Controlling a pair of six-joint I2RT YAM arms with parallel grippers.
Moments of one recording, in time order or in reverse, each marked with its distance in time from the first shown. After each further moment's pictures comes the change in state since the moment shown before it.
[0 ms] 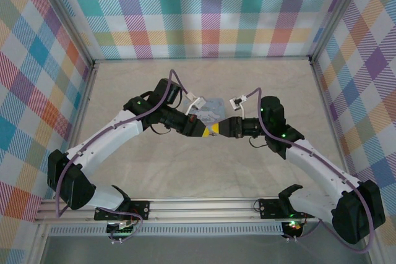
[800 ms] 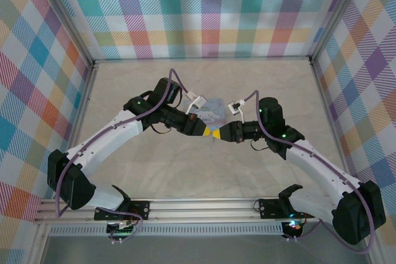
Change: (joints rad) left arm 0.000 0.000 0.000 0.024 0.000 -0.005; right arm 0.013 -0.010 0.002 -0.104 -0.051 -0.085
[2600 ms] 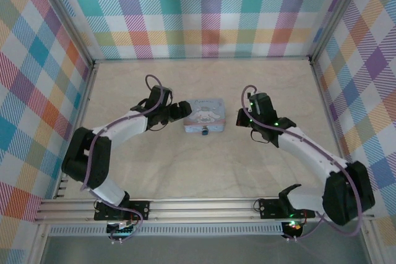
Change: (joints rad) left arm 0.230 0.232 -0.266 0.544 -0.693 -0.383; right arm -0.030 0.223 0.106 -0.231 1.065 -0.132
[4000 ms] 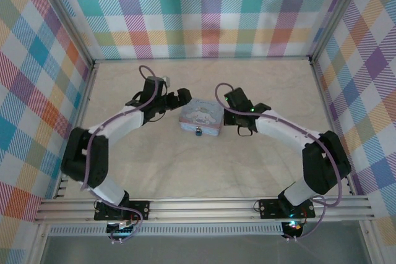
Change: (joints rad) left arm 0.046 -0.088 0.008 0.075 0.049 0.035; right arm 0.108 0.251 0.271 -0.206 0.133 -0.047
